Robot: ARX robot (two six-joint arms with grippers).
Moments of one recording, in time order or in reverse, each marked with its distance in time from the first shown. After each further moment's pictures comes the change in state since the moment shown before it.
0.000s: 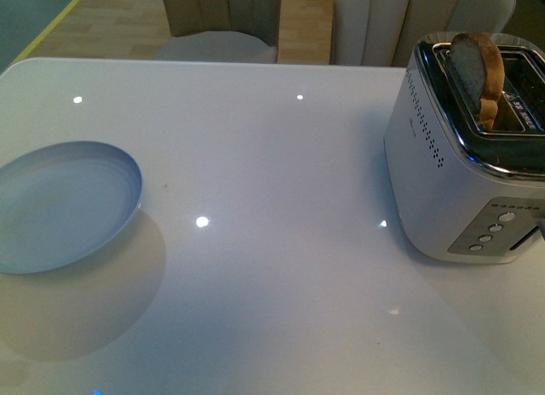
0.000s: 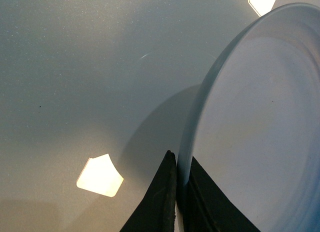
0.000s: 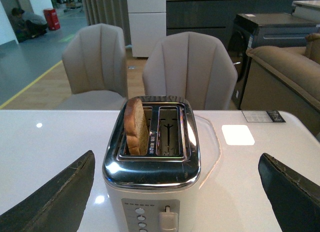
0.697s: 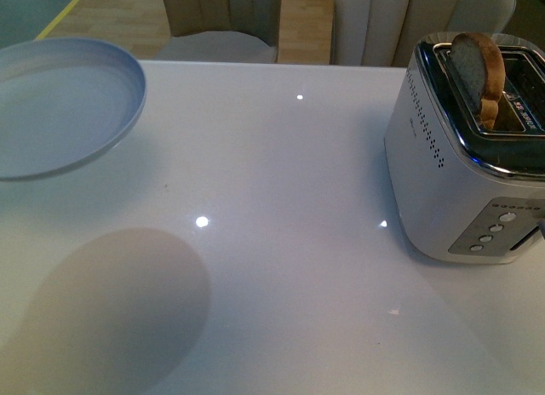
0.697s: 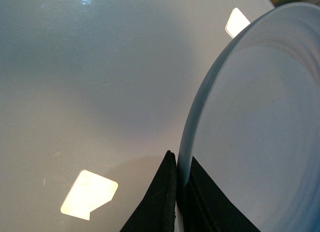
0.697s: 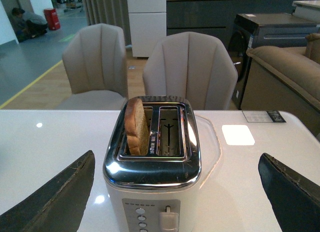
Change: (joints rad) left arm -0.129 -0.376 -0.008 -0.188 -0.047 -0.168; right arm 0.000 0.000 0.000 0.000 0.000 0.000
